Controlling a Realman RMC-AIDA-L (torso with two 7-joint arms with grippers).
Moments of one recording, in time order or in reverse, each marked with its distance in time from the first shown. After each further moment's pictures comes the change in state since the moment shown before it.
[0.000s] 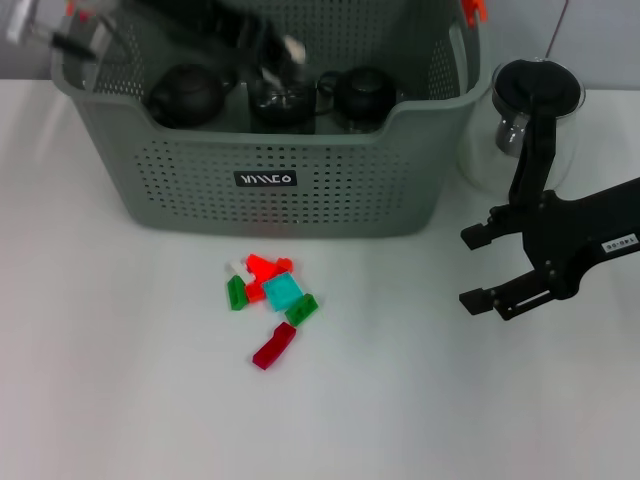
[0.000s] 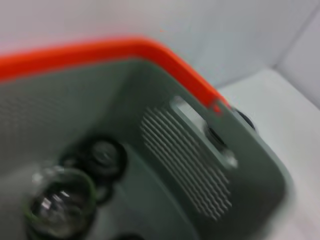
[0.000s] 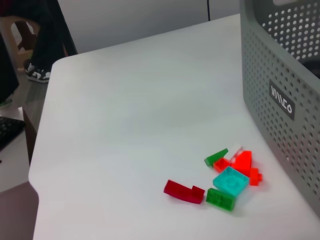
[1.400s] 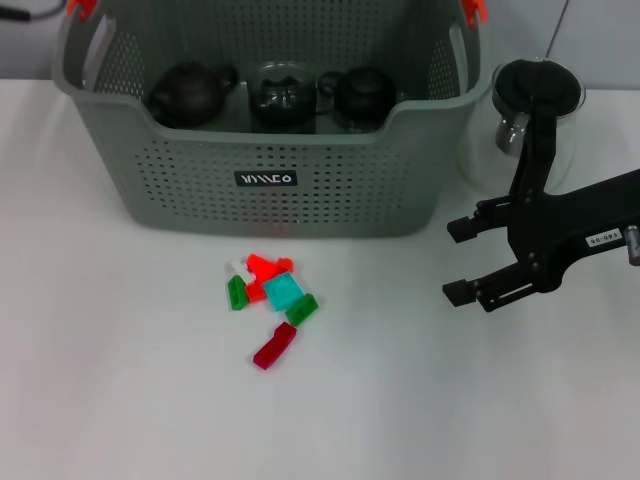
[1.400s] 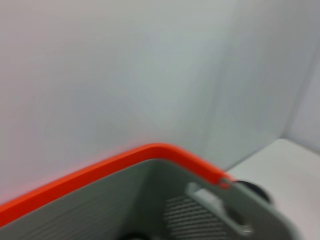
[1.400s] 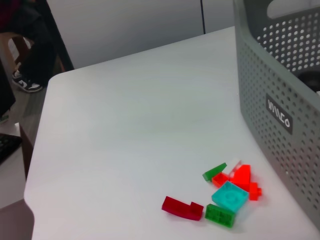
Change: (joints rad) left arm 0.200 -0.088 -0.056 0.323 -0.097 -0.119 0.235; right arm 0.006 0.023 0.025 0.000 0.002 0.014 0.019
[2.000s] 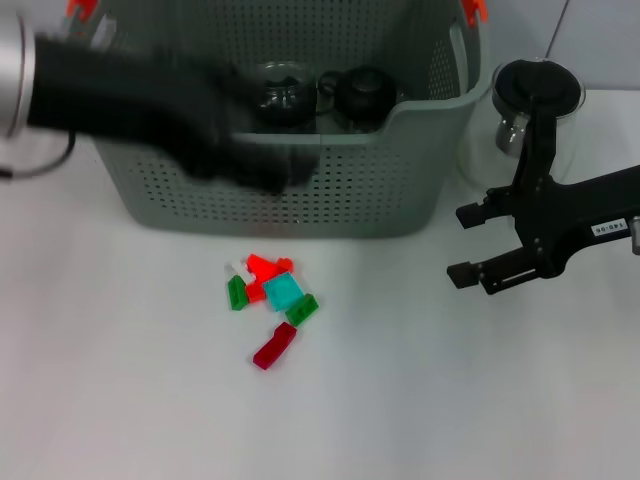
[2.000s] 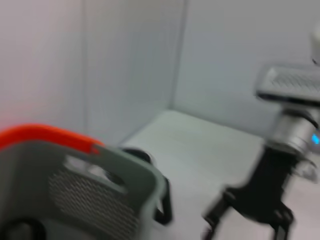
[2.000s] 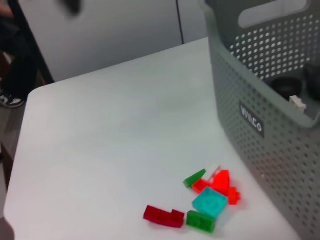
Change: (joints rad) left arm 0.231 -0.042 0.065 0.142 -0.294 0.240 0.200; right arm -0.008 -0.001 0.047 0.011 -0.002 0.026 0.006
